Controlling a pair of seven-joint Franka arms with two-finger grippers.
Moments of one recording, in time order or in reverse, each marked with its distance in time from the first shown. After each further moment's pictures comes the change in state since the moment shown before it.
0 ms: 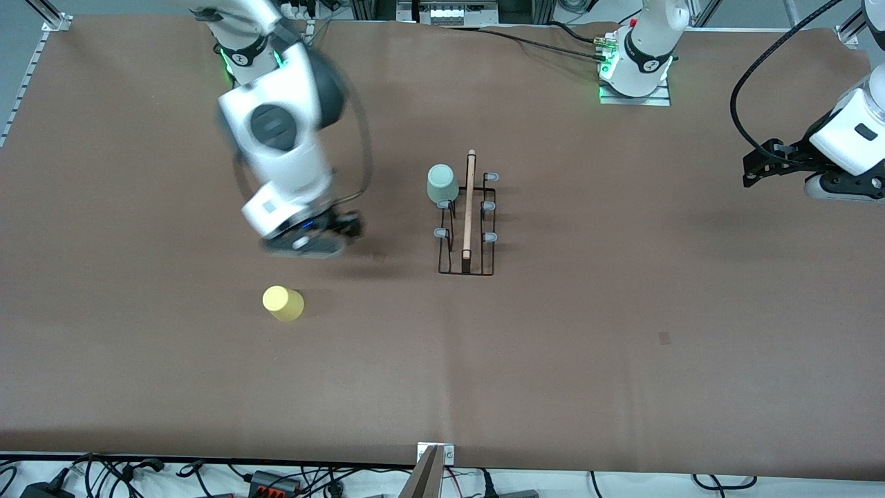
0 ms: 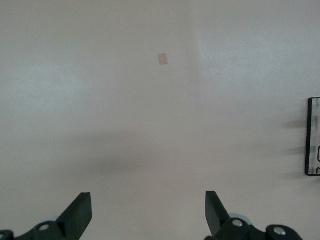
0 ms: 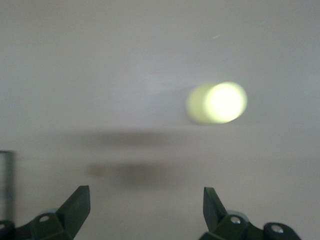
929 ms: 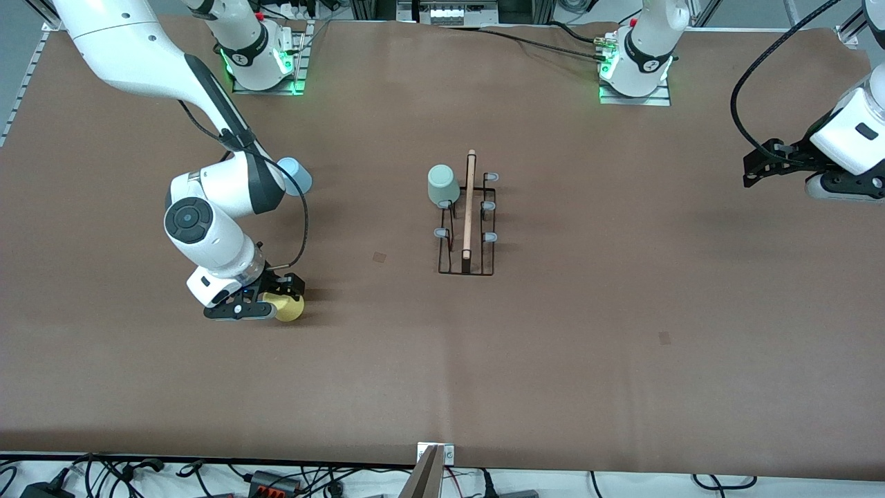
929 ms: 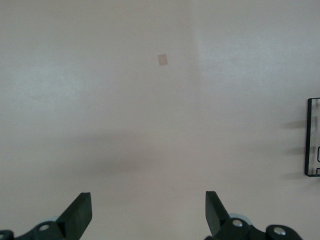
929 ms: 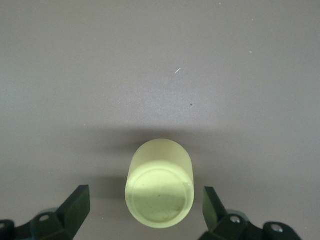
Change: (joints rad) left arm 0.000 0.000 0.000 0.002 0.000 0.000 0.000; right arm -0.162 0.218 -0.011 -0.010 0.000 0.329 -0.193
